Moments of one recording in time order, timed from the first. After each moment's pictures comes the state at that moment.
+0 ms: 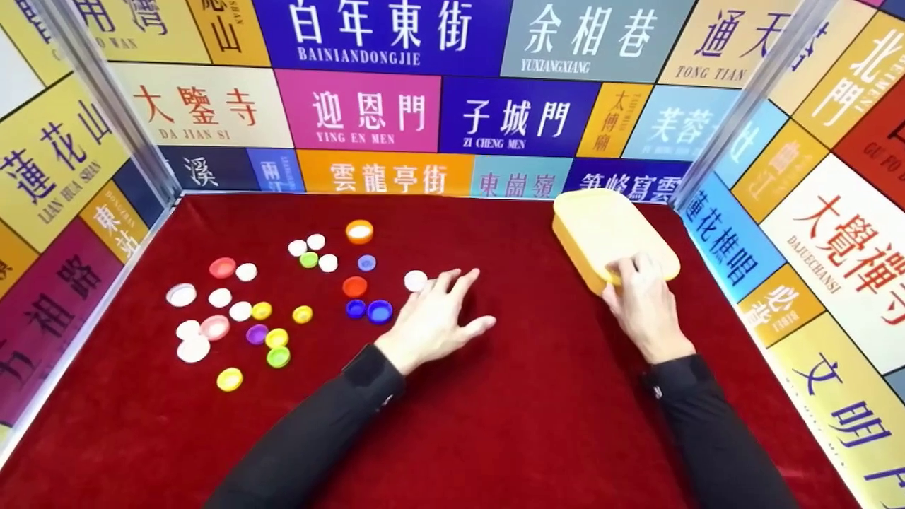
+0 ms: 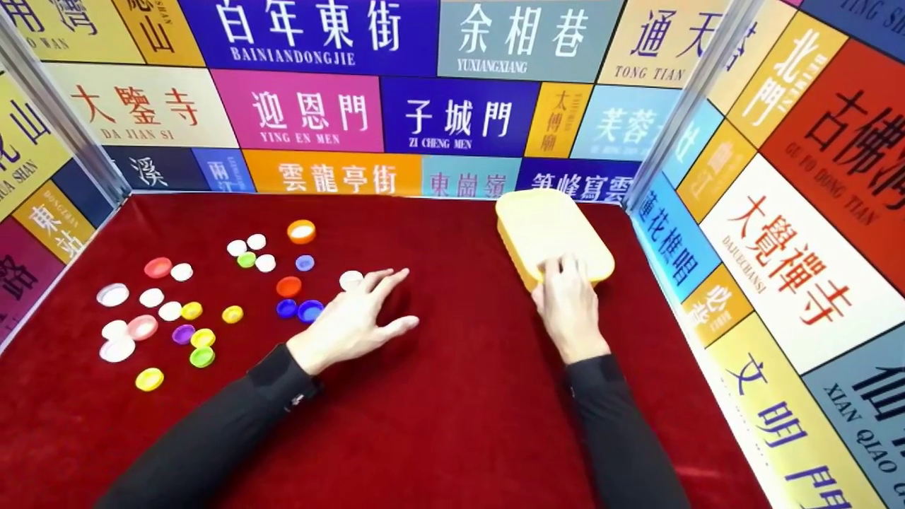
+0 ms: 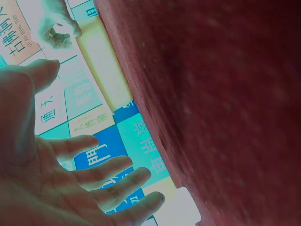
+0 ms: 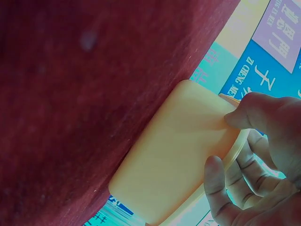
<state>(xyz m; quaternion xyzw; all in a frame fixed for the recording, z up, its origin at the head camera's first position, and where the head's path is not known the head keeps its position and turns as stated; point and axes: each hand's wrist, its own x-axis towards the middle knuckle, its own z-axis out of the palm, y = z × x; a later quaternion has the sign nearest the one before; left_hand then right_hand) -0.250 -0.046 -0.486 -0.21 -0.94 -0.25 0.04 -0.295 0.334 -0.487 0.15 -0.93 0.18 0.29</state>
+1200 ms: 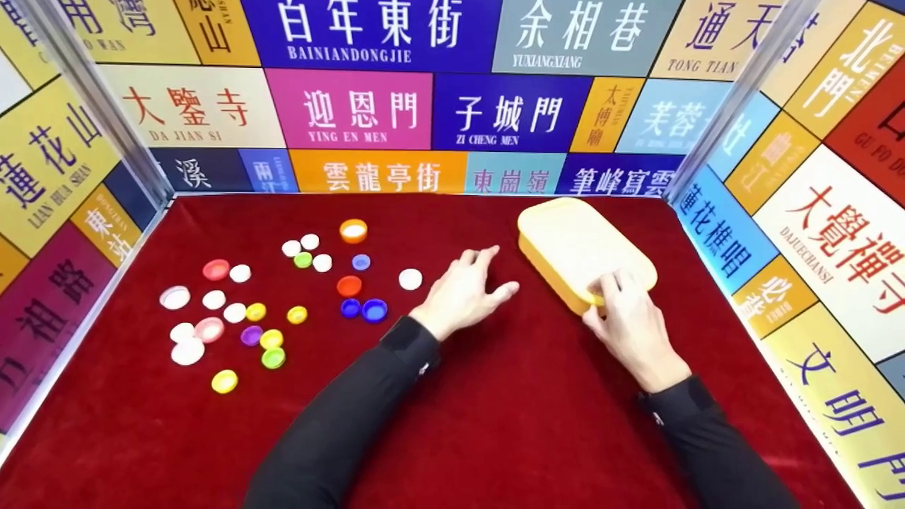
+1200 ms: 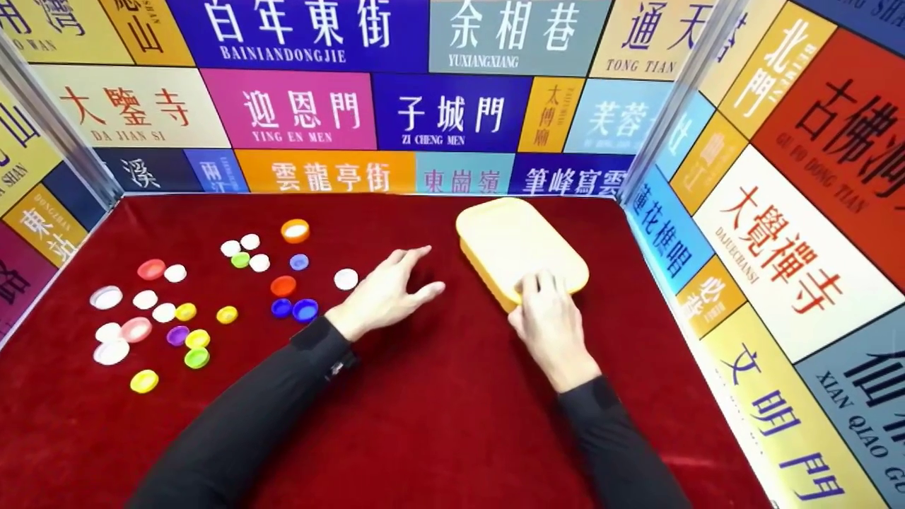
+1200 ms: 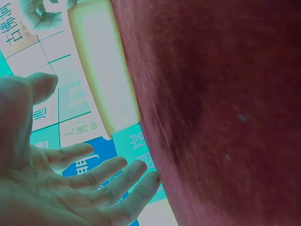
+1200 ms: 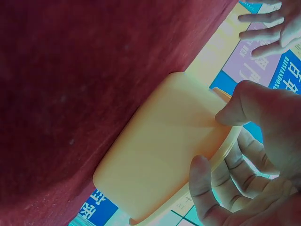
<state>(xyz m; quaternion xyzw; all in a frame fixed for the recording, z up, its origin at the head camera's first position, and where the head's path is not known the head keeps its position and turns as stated) -0.291 0.006 -0.474 -0.17 -0.93 -0.32 0.01 -0.248 0.312 -0.483 0.19 -0.93 0.16 0.27</state>
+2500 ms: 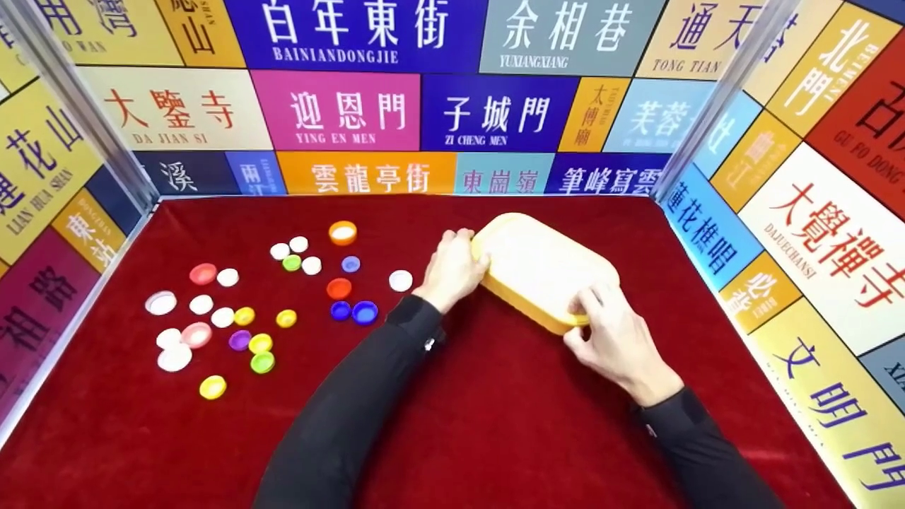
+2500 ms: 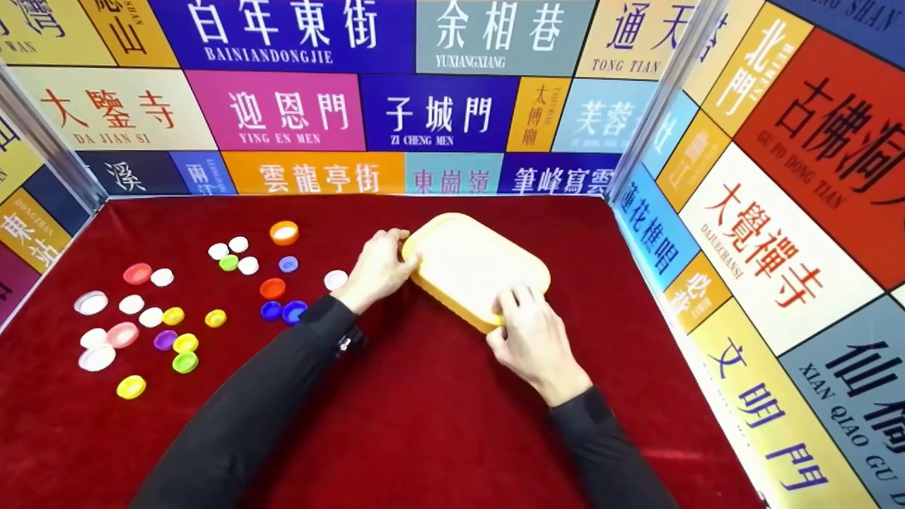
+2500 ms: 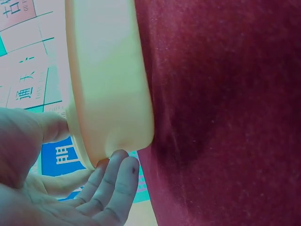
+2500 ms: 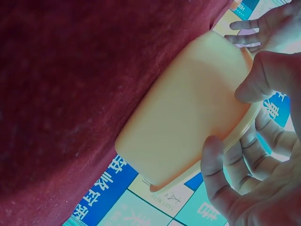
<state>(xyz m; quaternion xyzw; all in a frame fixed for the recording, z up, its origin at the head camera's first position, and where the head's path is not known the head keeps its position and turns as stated) -0.331 0.021 -0.465 -0.05 -0.93 -0.37 0.05 -0.230 0.311 -0.486 0.28 -0.91 0.15 0.28</state>
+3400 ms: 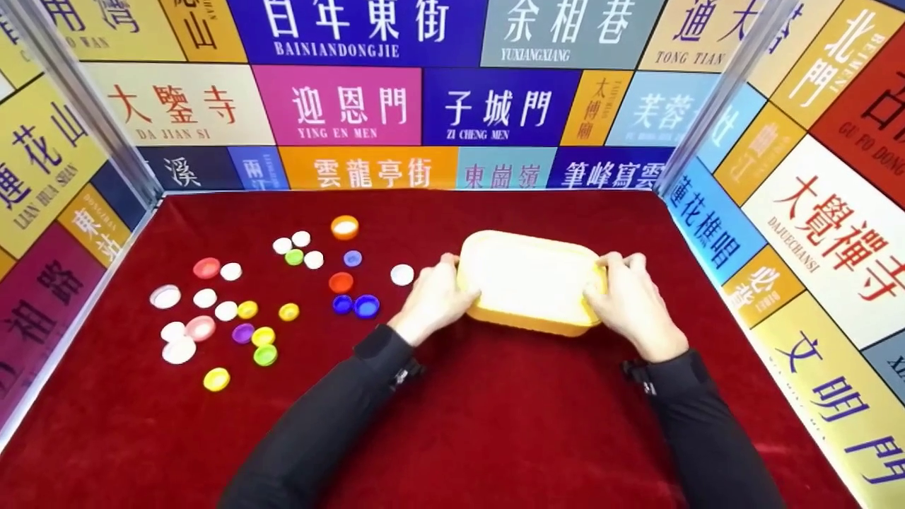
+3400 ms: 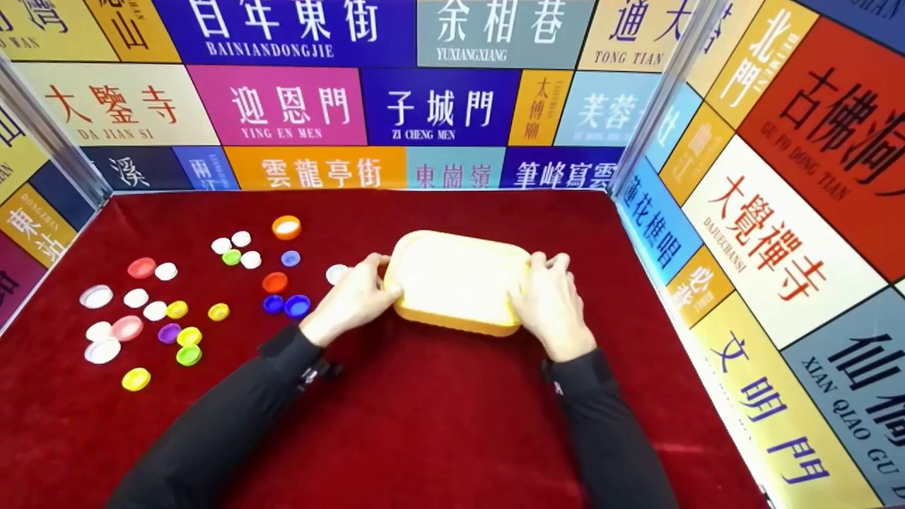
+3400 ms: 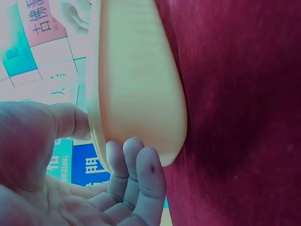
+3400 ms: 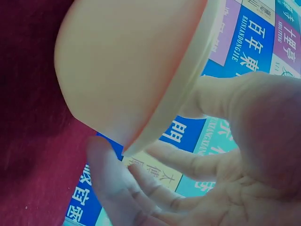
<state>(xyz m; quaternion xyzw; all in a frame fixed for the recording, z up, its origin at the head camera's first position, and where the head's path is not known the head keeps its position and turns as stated) -0.267 -0.011 -0.462 -0.07 -0.91 -0.41 0.00 -0.253 0.314 -0.441 0.03 -0.97 0.23 0.07</state>
